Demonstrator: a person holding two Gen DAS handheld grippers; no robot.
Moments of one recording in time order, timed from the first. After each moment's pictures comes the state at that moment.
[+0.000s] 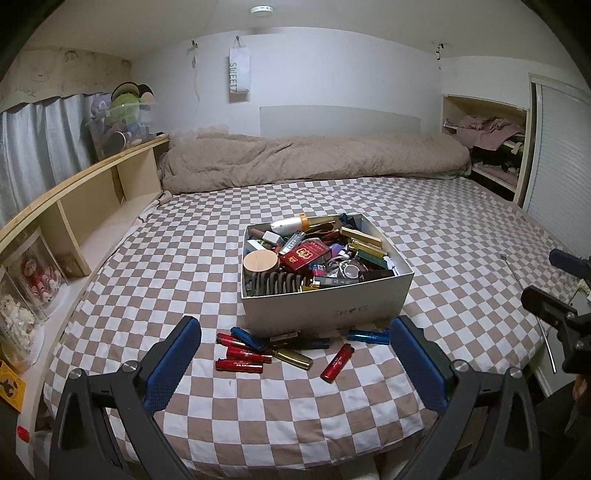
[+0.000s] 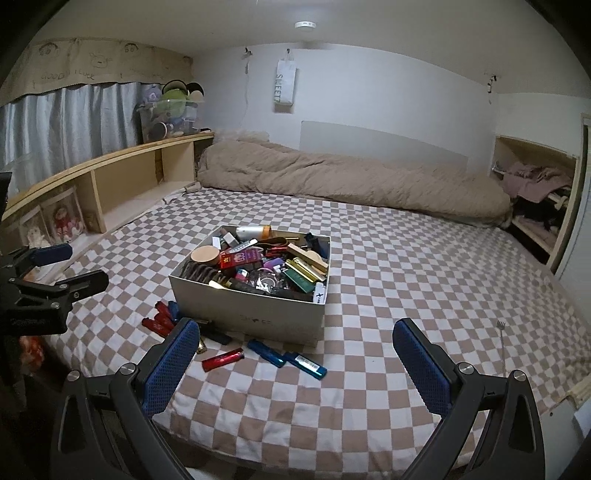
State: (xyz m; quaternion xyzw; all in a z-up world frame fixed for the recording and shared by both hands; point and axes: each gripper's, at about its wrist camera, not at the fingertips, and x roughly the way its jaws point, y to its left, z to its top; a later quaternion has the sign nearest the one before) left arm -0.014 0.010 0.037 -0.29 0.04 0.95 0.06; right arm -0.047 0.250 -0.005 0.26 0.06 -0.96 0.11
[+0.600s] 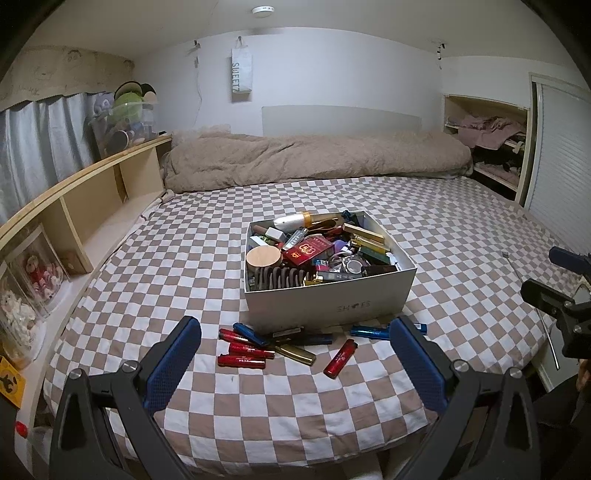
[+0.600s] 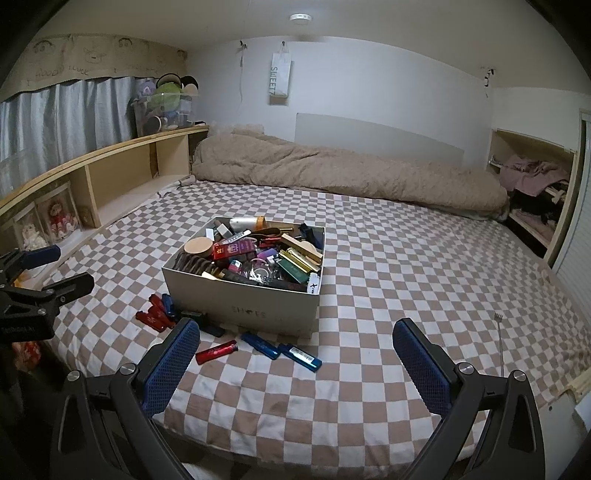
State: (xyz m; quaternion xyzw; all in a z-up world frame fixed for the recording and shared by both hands) left arm -0.010 0.007 0.032 -0.29 0.04 0.95 0.05; right arm -0.051 0.255 -0.011 0.28 0.06 -0.95 0.10
